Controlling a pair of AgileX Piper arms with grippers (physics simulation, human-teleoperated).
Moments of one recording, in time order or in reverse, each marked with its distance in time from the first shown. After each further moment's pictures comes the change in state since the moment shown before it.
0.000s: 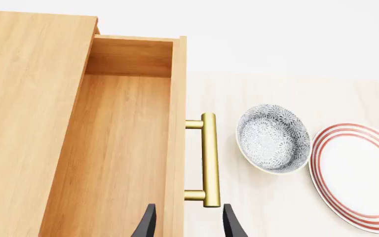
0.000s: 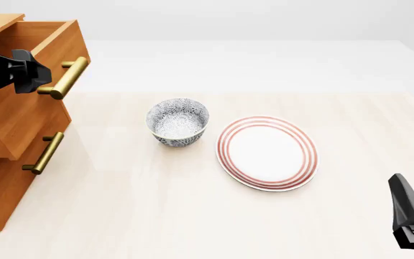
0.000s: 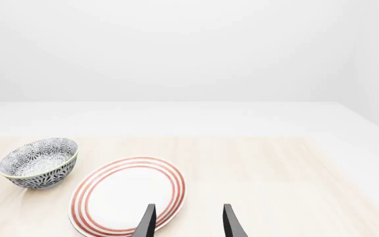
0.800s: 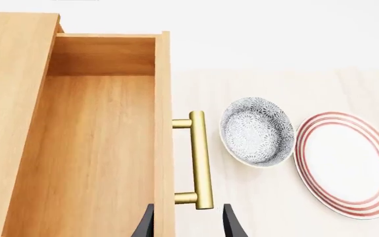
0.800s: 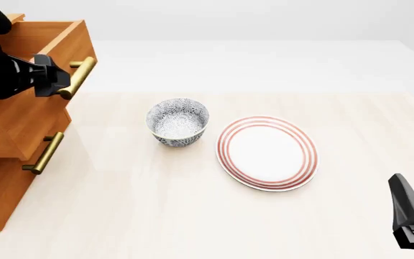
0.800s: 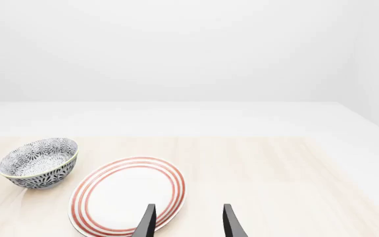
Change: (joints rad) left arm -0.080 0.030 0.006 -0.017 -0.021; right arm 0.000 0.000 0.000 0.000 0.000
